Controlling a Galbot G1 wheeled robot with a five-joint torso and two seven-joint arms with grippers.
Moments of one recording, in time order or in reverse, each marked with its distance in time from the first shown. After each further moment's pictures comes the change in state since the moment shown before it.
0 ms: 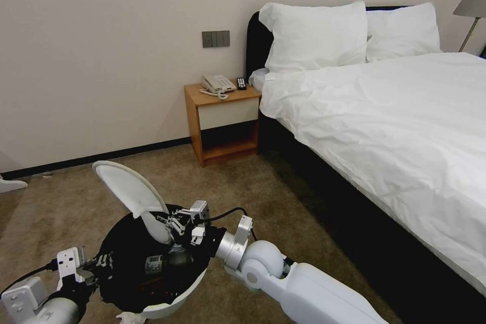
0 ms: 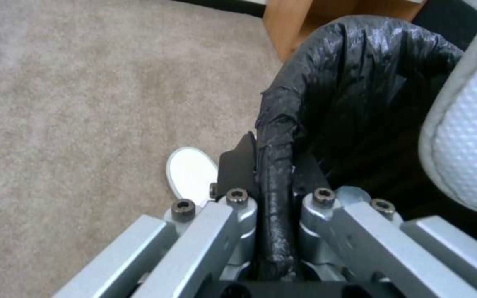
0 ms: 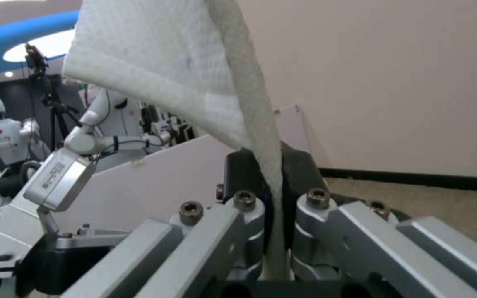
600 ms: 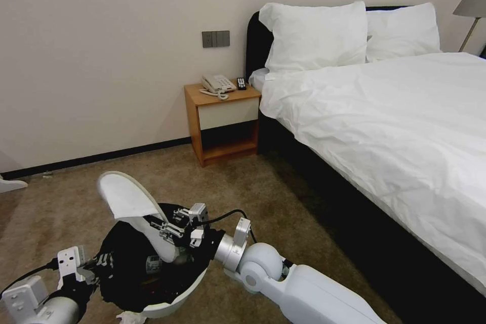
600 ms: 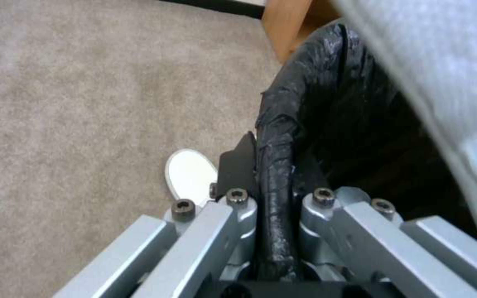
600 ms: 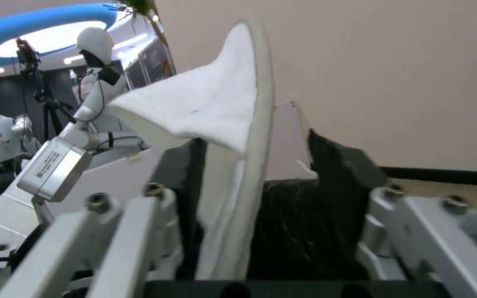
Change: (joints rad) left arm -0.008 0.004 0.001 0.002 -0.002 0.000 0.000; right arm -0.002 -0.002 -0.011 0.006 -0.011 -0.003 0.025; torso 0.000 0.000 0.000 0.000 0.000
